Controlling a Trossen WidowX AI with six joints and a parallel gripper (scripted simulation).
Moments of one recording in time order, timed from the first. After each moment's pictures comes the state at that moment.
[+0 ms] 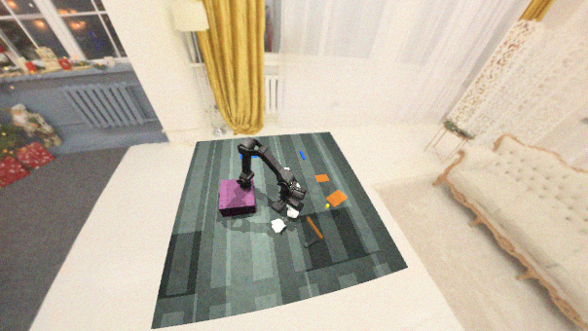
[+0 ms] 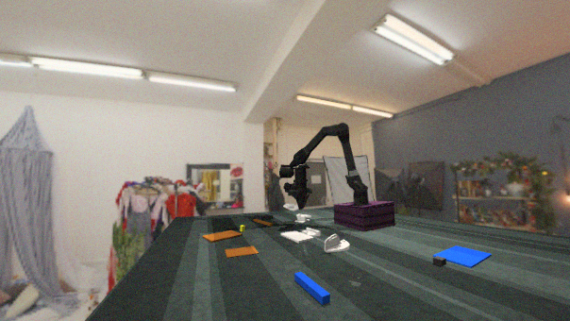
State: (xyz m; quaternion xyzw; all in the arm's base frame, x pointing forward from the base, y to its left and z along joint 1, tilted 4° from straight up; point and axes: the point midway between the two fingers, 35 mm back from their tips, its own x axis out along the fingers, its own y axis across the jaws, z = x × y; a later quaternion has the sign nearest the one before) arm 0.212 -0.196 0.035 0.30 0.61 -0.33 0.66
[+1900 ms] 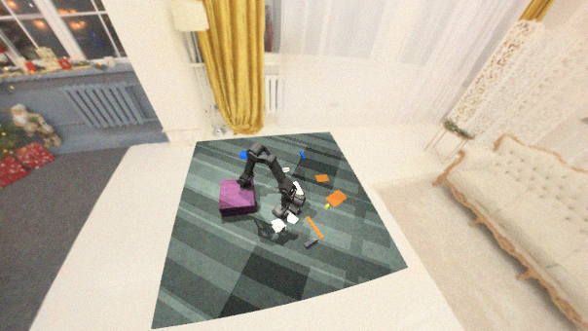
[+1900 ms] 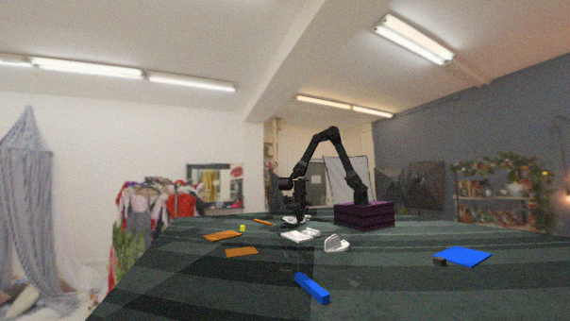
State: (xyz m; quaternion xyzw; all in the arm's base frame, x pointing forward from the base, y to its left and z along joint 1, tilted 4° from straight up) arm 0.220 -0.204 -0.029 0.32 0.59 -0.35 0.65
